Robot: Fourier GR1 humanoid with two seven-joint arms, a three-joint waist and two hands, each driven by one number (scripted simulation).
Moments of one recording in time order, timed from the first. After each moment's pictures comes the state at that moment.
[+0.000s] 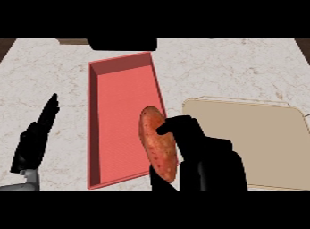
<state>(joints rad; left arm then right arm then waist) -0.01 0.18 0.06 -1.57 -0.20 0.02 0.11 -0.44 -0.01 0.77 -2.10 1.27 0.08 1.13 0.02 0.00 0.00</state>
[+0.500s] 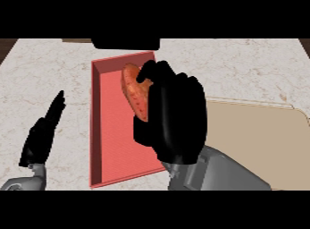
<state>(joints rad) -0.05 0.17 0.05 -1.51 -0.22 0.03 0.09 -0.78 -0.01 0.59 -1.72 1.03 0.01 1.13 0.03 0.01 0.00</state>
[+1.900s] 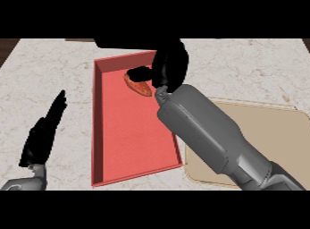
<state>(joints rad) -0.04 0.16 0.05 -1.54 -0.22 0.02 0.10 -1.04 -0.01 0.51 -0.93 0.66 -0.76 0.96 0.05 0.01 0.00</state>
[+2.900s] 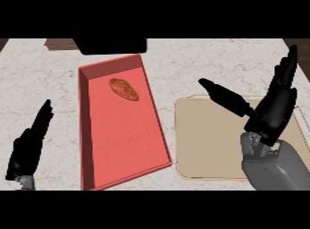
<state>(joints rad) 0.04 0.17 0.10 -1.56 -0.21 0.03 0.08 -0.42 -0.24 0.33 -1.73 0.73 -0.96 0.93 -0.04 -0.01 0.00</state>
